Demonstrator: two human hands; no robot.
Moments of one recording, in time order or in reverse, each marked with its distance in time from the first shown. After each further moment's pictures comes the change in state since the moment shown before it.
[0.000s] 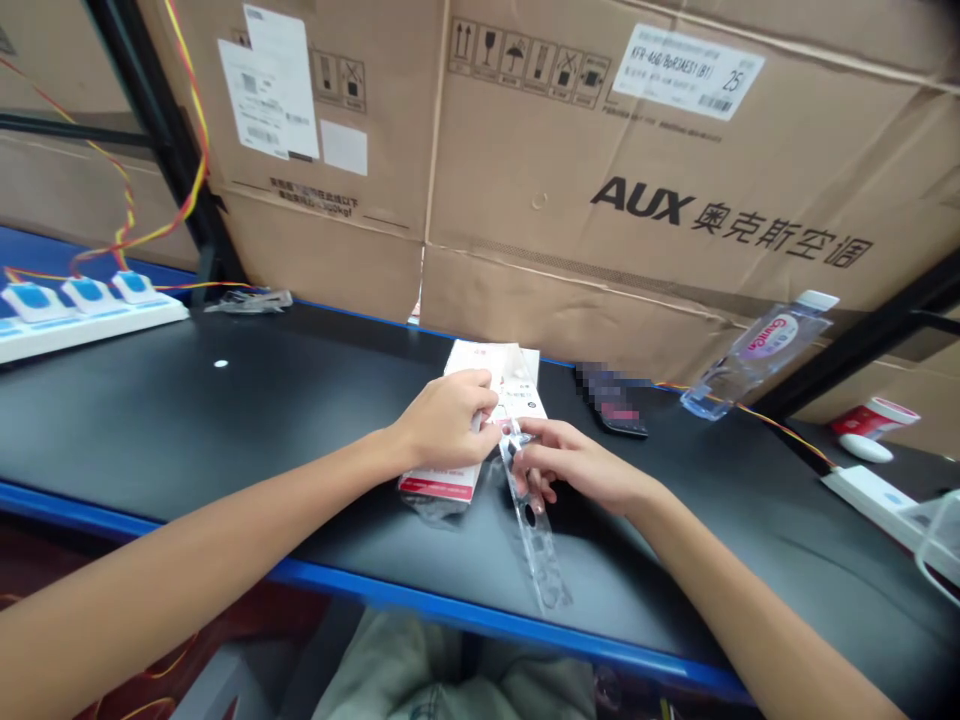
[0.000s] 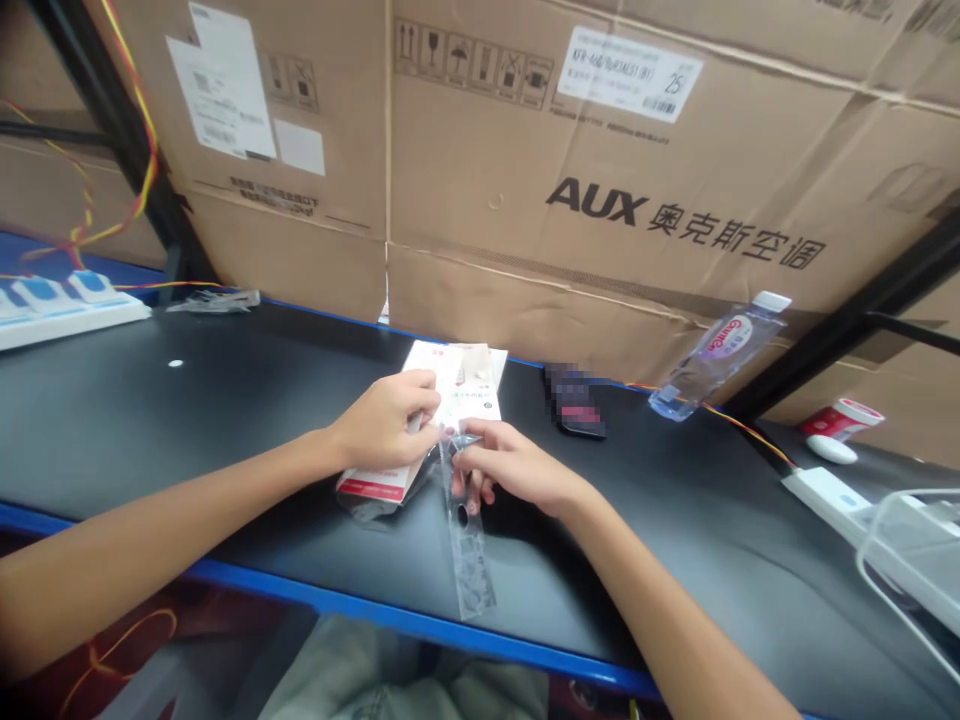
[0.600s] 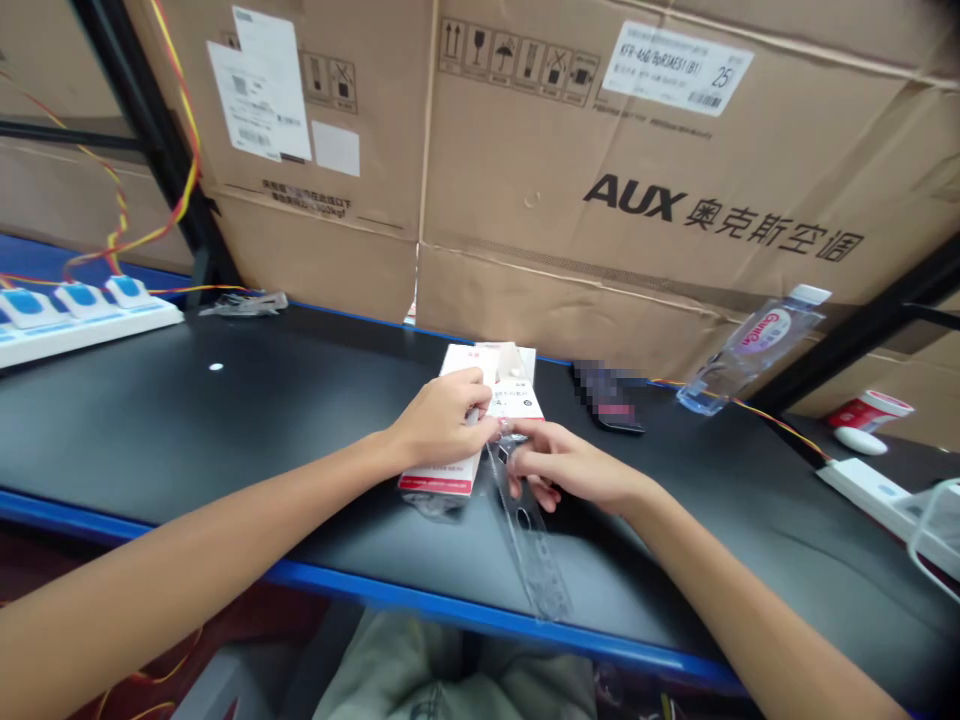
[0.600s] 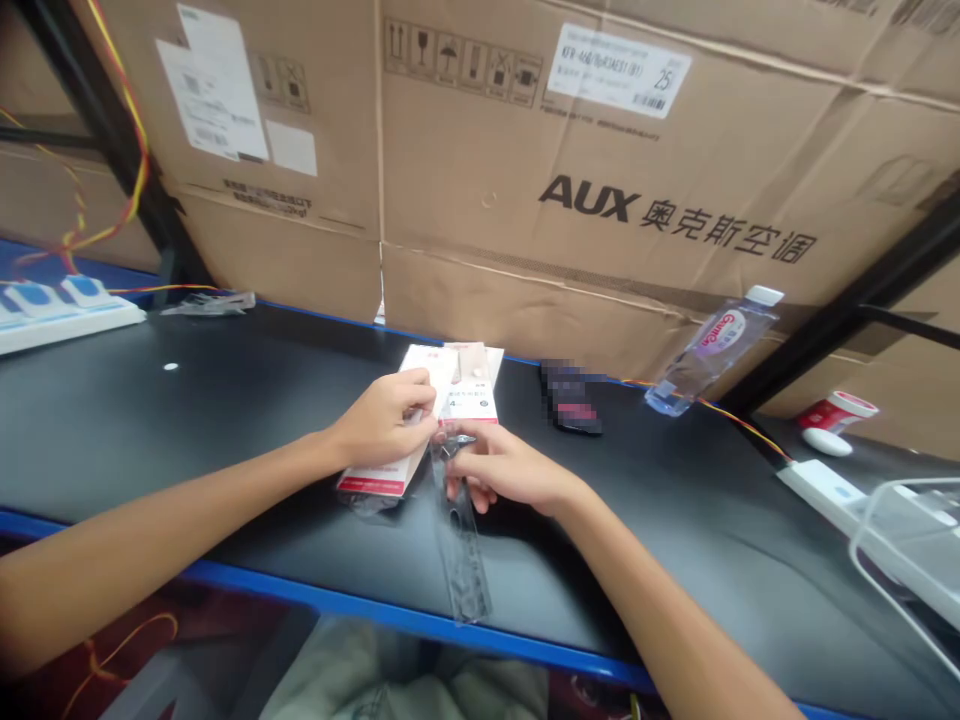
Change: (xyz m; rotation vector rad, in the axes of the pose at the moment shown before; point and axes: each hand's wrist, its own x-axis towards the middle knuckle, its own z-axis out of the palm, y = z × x) left_hand 0.001 -0.004 0.007 -0.085 0.038 -0.063; right_hand -0.001 0.003 0.001 -0.039 -0.015 0.012
